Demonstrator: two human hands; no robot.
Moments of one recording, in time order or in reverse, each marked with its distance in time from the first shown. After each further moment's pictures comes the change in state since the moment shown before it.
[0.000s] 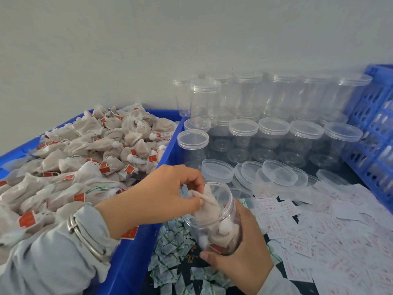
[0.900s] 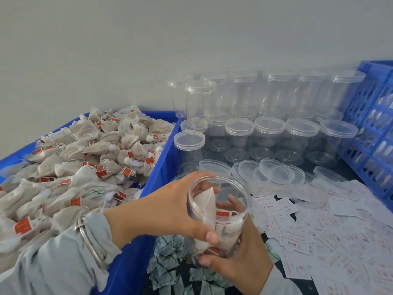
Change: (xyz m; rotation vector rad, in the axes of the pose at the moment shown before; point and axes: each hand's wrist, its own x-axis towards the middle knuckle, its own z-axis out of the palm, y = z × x) left_hand 0.003 -0.001 0.017 -0.331 -0.246 0.015; right_hand -0.001 -0.019 -0.006 0.334 -0.118 -0.312
